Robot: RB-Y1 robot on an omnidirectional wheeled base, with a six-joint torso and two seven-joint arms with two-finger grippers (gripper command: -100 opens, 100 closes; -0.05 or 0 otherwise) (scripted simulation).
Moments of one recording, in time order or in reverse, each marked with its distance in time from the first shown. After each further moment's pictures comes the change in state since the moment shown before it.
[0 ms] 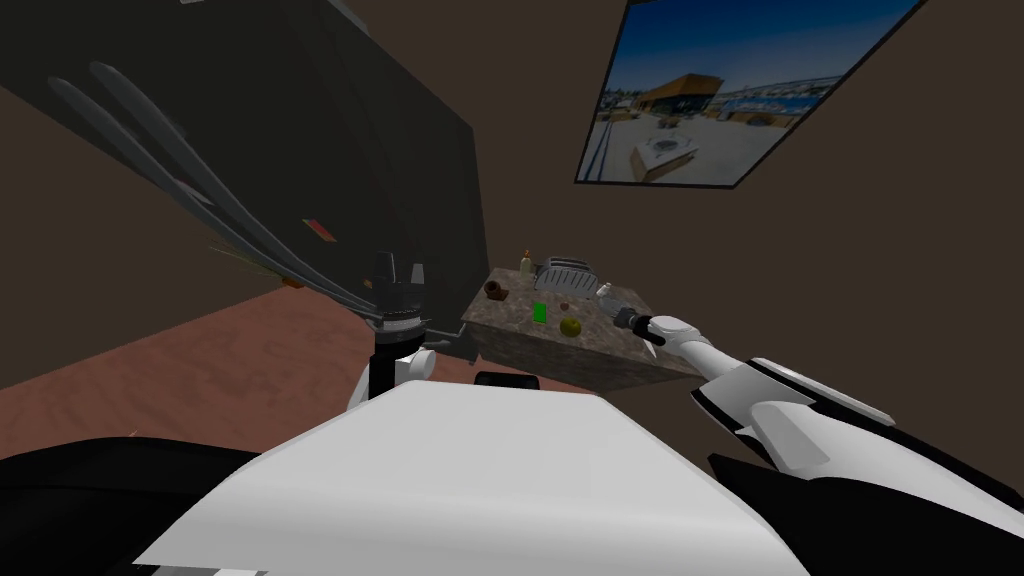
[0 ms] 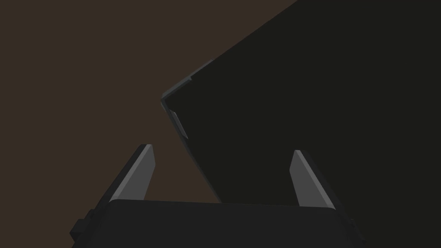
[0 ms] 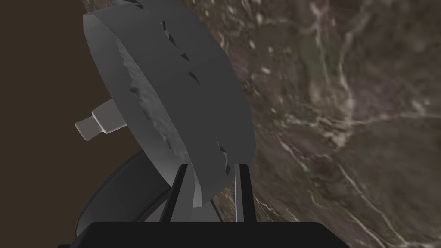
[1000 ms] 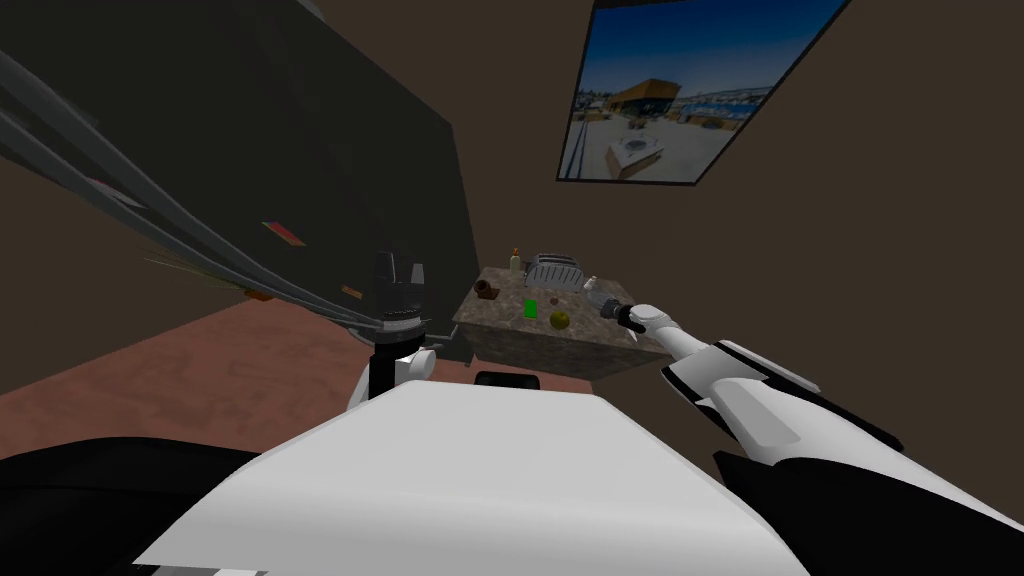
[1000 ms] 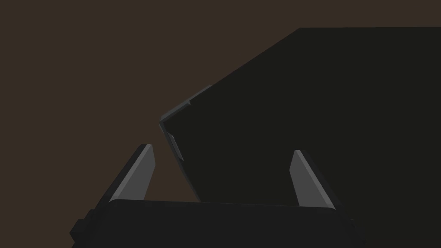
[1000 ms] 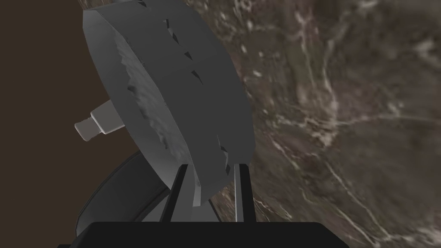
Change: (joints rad) left arm 0.000 0.000 0.000 0.000 0.000 0.000 0.000; right arm -0.131 0.106 -0.028 0.064 0.226 -0.040 -0.100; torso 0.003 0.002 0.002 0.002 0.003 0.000
